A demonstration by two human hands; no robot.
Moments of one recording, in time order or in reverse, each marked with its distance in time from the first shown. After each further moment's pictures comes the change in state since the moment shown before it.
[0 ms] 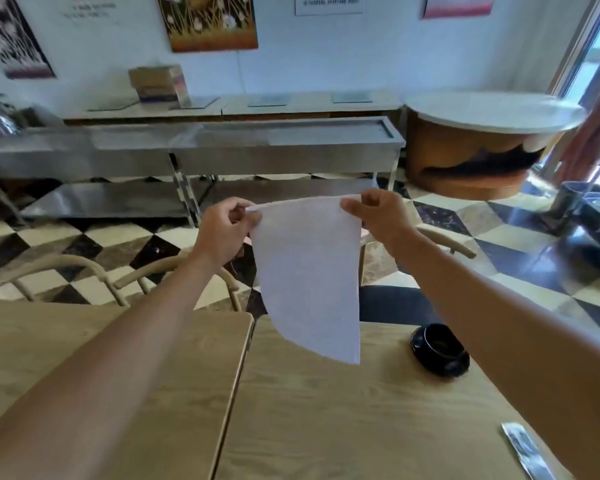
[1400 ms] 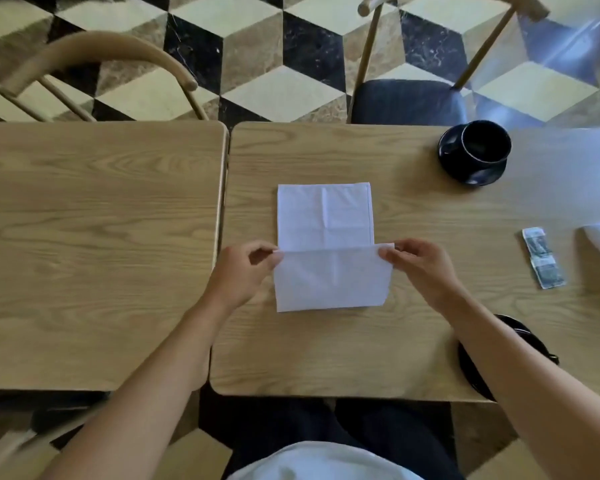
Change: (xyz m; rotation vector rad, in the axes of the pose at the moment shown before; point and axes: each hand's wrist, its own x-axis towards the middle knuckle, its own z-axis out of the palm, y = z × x) left_hand -0.268 -0.219 0.088 0.001 -0.488 -0.599; right_hand -0.295 0.261 0.048 0.057 -0.100 0.749
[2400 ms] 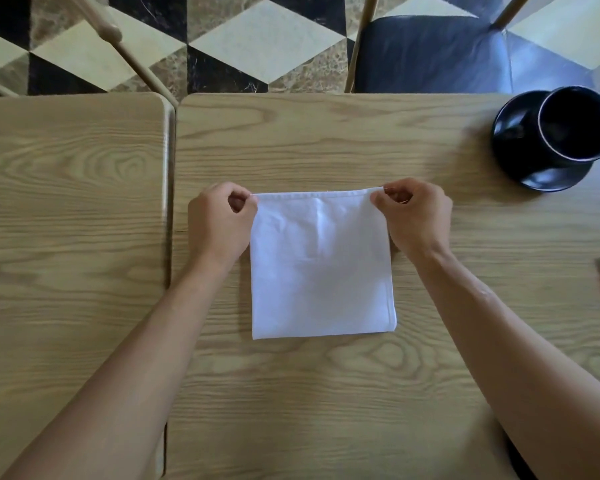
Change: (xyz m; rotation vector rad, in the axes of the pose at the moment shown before) left_hand 0.185 -0.013 0.040 0.291 0.363 0.010; right_hand 0.180 -0.004 0.036 -0.377 0.403 -0.012
